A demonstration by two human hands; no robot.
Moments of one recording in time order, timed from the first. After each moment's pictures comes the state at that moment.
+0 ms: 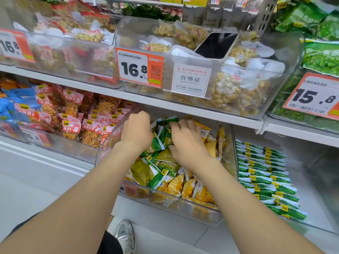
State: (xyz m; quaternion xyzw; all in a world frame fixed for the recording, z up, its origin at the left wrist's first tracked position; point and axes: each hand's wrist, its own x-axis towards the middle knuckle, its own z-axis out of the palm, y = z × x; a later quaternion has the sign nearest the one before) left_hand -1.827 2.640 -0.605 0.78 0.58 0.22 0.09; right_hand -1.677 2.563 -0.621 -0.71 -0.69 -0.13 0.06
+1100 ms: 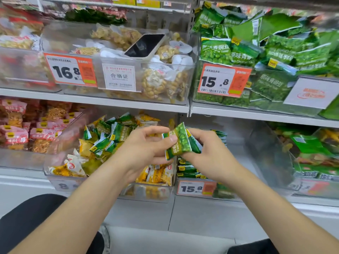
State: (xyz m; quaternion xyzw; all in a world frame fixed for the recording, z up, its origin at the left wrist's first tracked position) left_hand -1.748 2.479 -0.568 0.56 0.34 0.28 0.70; right_hand -1.583 2.377 -0.569 -0.68 -0.59 0.18 0.40
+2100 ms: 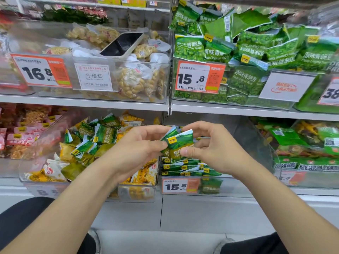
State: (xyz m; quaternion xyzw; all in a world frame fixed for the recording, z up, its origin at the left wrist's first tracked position) left_hand -1.728 2.465 -0.564 0.63 0.22 0.22 0.71; right_hand -1.532 2.343 -0.561 -0.70 -0.54 0.21 0.42
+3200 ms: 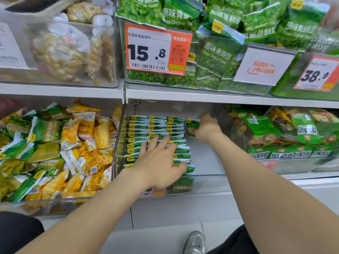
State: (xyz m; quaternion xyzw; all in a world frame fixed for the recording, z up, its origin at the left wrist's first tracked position) left_hand -1.587 2.441 -0.653 0.95 0.25 -0.03 0.17; right_hand -1.362 2.408 -0.646 -0.93 -0.33 0.07 0.12
